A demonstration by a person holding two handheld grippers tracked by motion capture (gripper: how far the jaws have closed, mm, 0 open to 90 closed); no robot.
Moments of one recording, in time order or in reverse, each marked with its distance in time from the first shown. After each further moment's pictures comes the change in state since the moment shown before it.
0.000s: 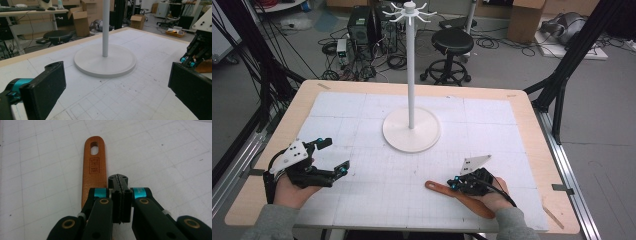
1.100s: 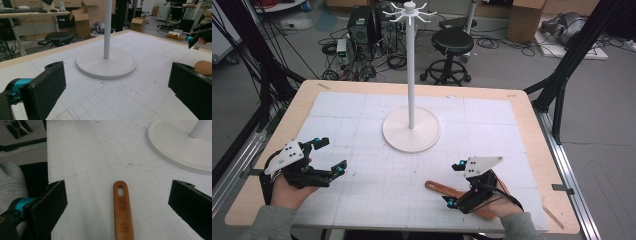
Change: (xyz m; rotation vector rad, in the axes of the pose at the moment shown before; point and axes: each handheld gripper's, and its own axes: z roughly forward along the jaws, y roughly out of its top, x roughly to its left) left arm 0.002 0.002 -0.006 -0.020 0.010 -0.015; right arm 0.035 0.033 -0.039 -0.189 0.023 -0.058
